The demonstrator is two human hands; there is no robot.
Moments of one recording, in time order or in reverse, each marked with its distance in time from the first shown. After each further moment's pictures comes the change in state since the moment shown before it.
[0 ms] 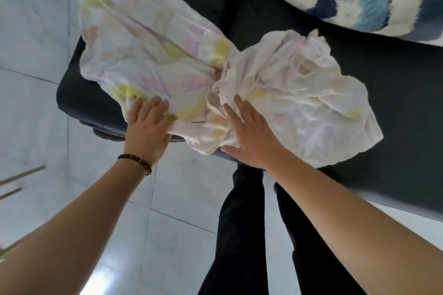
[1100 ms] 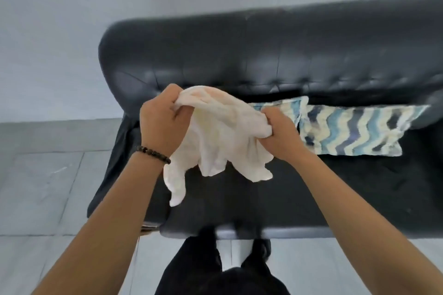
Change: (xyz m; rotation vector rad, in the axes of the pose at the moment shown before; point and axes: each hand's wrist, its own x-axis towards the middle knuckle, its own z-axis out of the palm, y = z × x) left_hand -0.058 0.283 -0.522 -0.676 0.797 0.161; right_hand -0.395 -0.039 -0.386 0.316 0.881 0.168
